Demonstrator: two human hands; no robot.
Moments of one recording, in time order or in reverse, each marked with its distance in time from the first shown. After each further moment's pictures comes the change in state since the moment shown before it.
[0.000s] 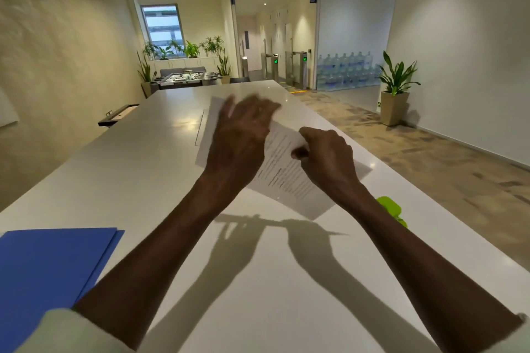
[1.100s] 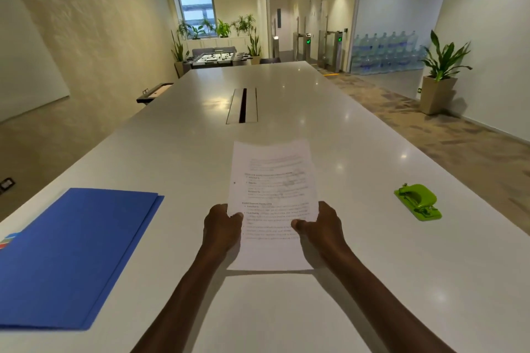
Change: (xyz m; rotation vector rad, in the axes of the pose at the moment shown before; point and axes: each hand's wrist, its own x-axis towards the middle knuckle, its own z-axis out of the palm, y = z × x) left_hand -0.192 -0.006 0.023 -0.583 -0.472 -1.297; right_hand -0.135 -0.009 0.100 0.729 -0.449 0.671
